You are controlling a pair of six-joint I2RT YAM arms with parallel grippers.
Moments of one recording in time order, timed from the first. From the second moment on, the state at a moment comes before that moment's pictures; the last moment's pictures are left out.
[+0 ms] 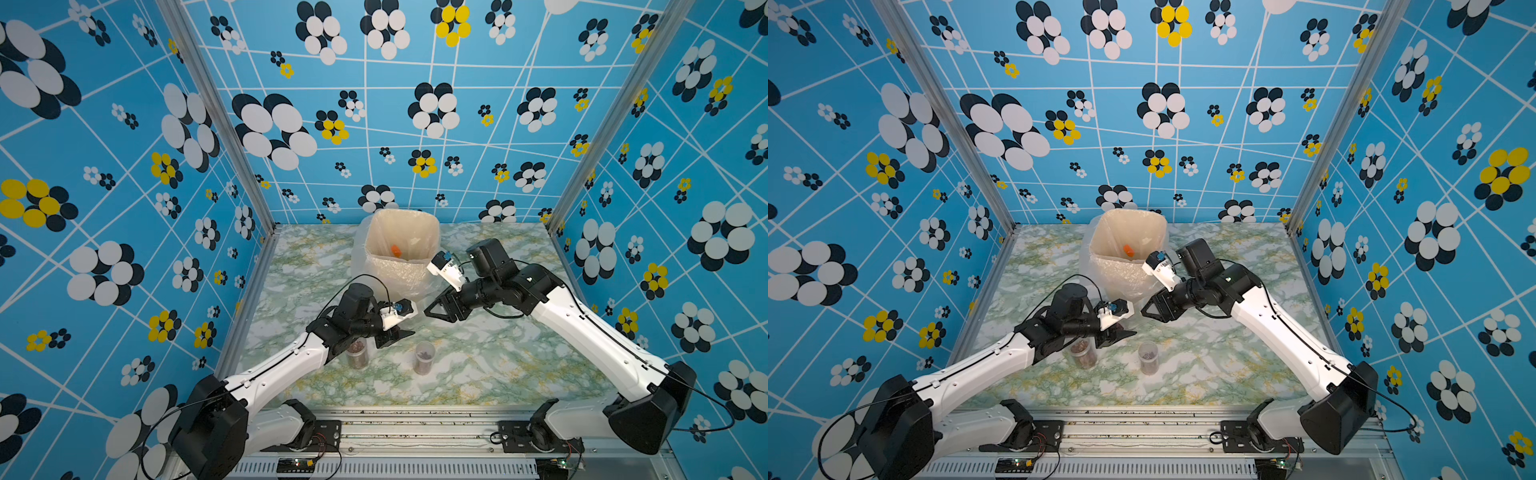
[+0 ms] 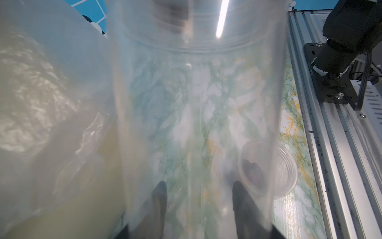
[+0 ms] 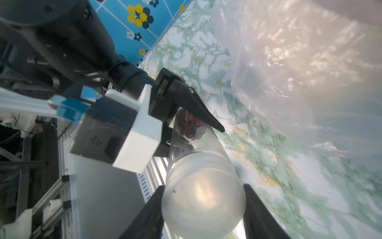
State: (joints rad) left arm -0.62 1.20 0.70 -0.08 0.59 0.49; right arm 0.64 1.38 1.39 -0.92 -0.51 -0.12
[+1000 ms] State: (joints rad) left arm -0.61 1.23 0.72 -0.11 0.70 0.46; right arm 0.66 1.22 1.24 -0.77 -0.44 -0.62
